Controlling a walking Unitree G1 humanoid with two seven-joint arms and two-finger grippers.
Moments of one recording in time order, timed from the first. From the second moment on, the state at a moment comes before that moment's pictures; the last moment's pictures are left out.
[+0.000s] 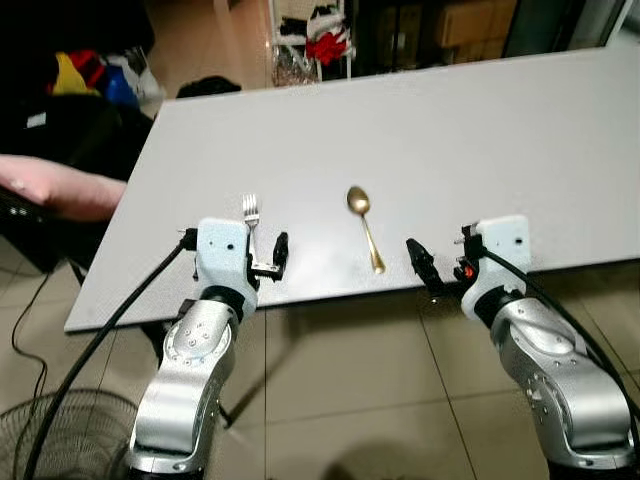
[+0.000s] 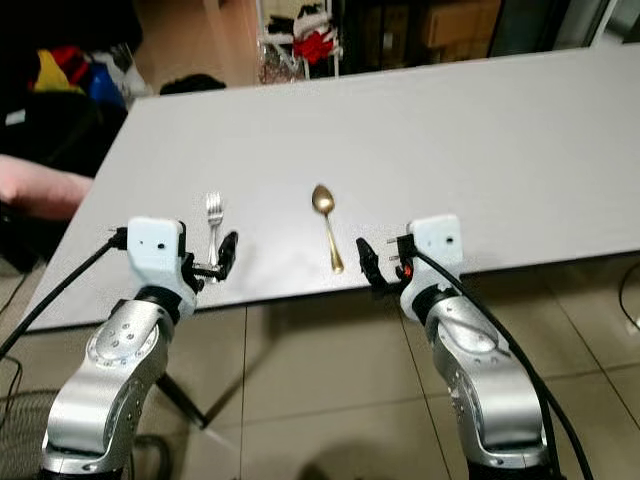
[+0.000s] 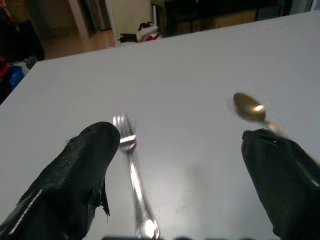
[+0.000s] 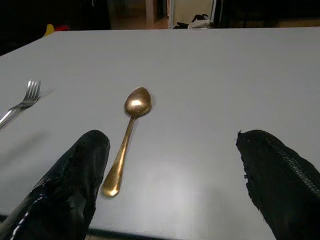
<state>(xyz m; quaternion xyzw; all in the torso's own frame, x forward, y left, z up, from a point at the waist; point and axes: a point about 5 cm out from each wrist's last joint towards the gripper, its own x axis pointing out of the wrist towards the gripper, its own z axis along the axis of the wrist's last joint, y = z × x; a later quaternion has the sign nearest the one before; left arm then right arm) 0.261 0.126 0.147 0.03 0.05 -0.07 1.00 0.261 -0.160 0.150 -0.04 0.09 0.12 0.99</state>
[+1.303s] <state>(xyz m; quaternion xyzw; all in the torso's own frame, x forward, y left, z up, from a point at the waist) 0.258 0.145 0.137 0.03 0.07 -0.08 0.99 0.258 -0.143 0.154 -0.07 0.09 0.19 0.98</state>
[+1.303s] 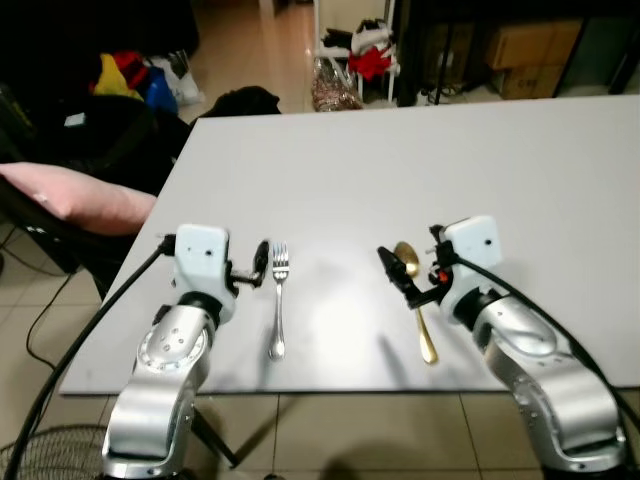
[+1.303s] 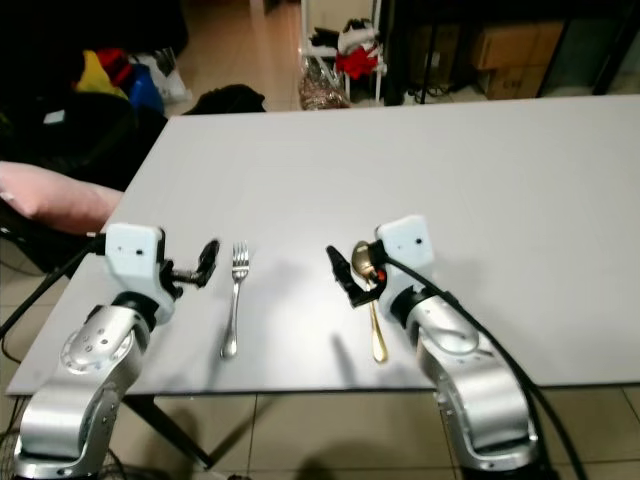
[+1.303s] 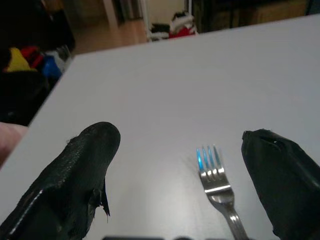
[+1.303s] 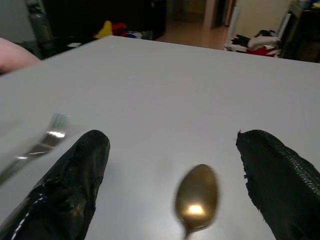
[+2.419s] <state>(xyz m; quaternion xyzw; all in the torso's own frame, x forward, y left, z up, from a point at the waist) 0.285 0.107 0.078 0.03 0.23 -0.17 0.96 0.233 -0.151 0.163 -0.10 0.17 0.34 0.92</state>
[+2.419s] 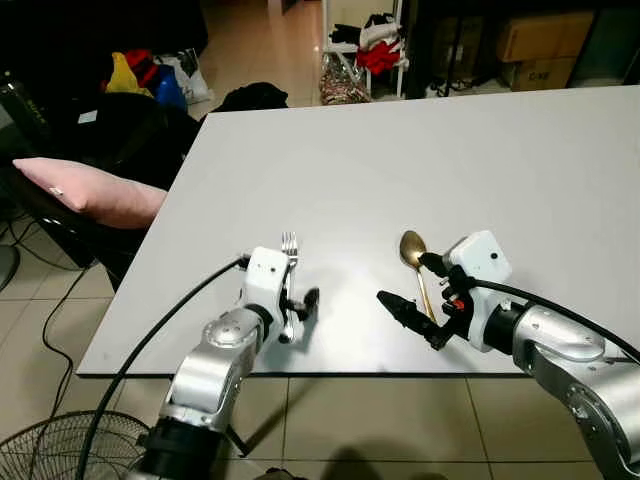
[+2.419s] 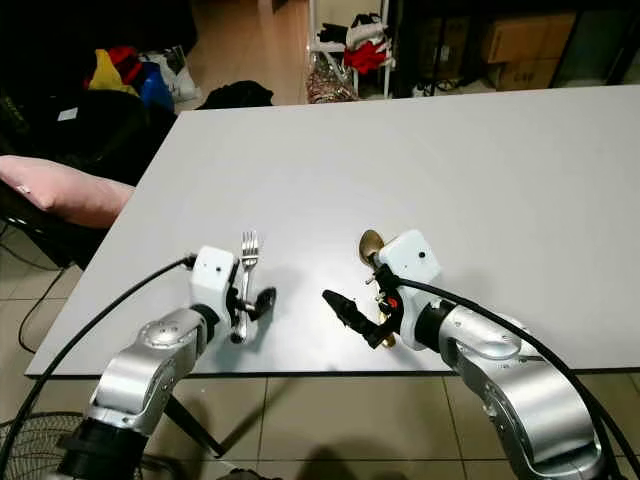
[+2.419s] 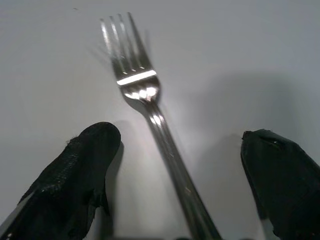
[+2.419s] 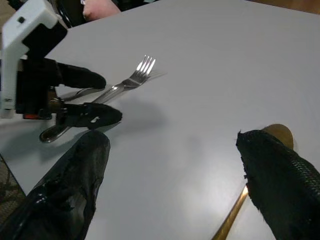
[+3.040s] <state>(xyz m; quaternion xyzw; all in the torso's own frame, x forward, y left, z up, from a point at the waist) 0.294 0.105 0.076 0.02 0.22 -0.17 0.96 0.223 -0.149 0.154 -0.10 0.19 0.34 0.92</state>
